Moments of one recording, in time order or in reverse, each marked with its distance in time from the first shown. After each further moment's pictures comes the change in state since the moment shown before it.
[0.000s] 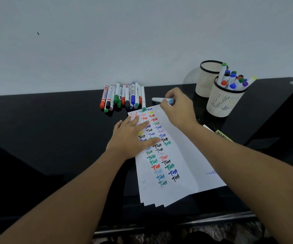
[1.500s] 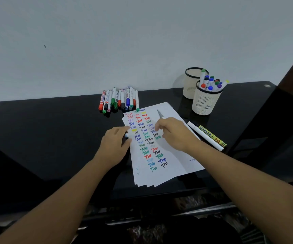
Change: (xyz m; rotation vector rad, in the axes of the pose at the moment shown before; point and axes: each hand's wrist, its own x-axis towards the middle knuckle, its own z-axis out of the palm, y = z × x) left_hand -0.062 -0.016 -0.004 -0.189 0.163 0.002; right_hand -0.087 -0.014 -0.055 -0.252 -0.474 -0.086
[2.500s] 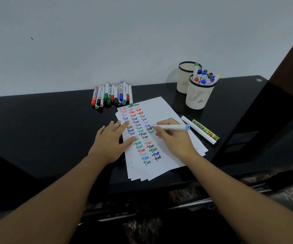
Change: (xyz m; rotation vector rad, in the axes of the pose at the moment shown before) left_hand 0.003 0.003 0.011 0.169 -0.123 0.017; right_hand -0.039 0.009 0.031 0.713 0.326 0.143
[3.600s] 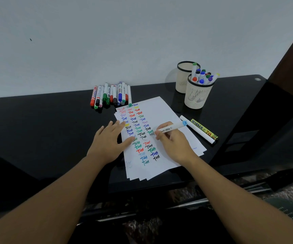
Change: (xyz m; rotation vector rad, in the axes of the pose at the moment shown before) left_hand 0.000 0.001 0.000 0.007 0.001 -0.024; right_hand -0.005 0.008 -0.004 -0.239 -0.104 0.043
